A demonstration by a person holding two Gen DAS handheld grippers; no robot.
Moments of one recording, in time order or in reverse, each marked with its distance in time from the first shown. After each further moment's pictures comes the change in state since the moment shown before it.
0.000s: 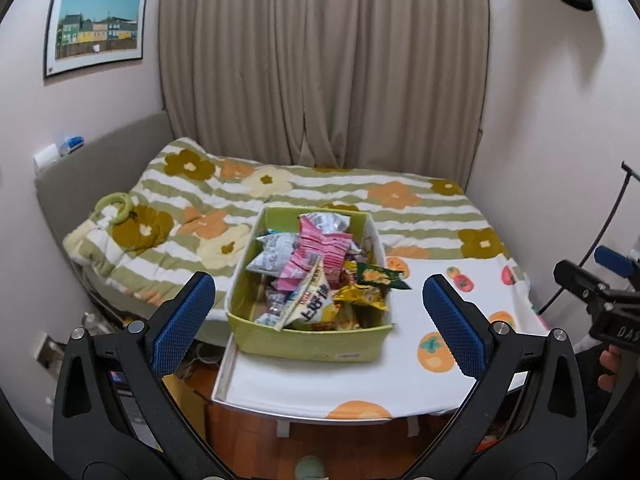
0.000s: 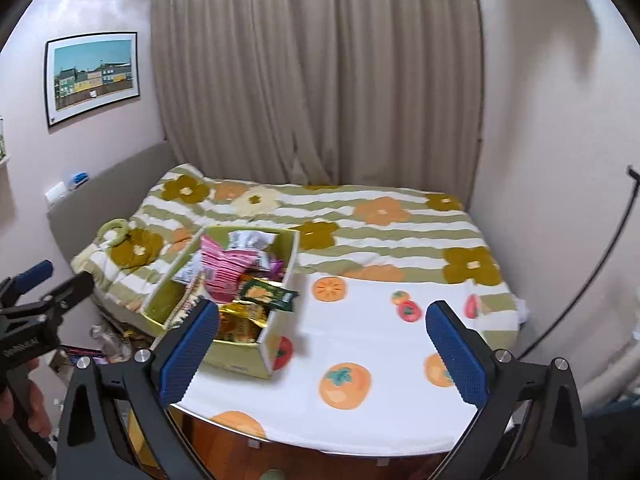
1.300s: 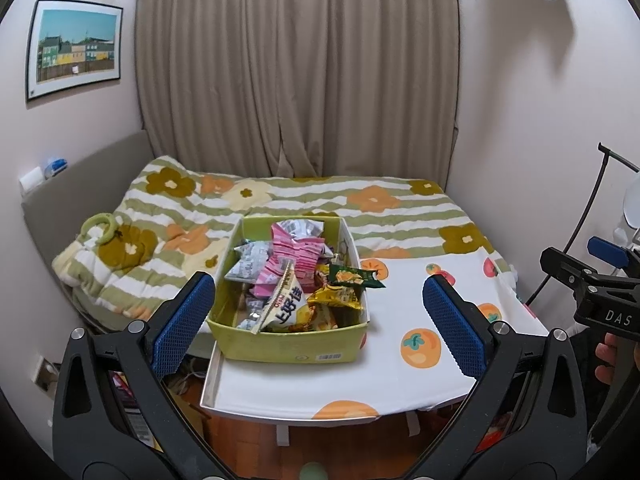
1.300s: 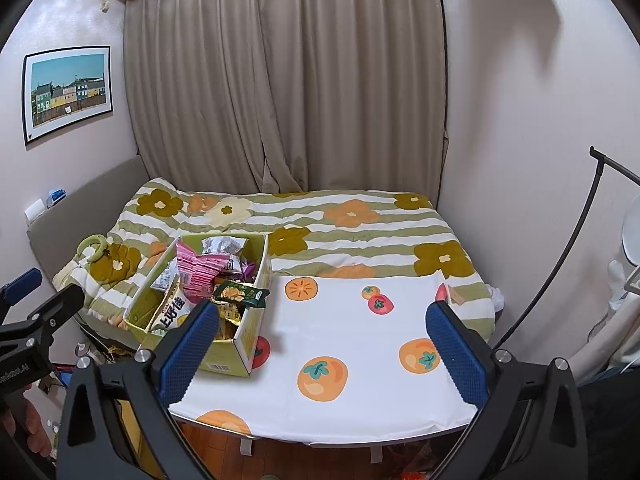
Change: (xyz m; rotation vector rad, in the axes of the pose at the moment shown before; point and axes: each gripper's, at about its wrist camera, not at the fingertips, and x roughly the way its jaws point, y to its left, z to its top) left arm -0.015 -0.028 -0.009 0.076 -0.035 -0.049; right arm -0.026 -0.015 -0.014 0.059 -0.029 -0.083
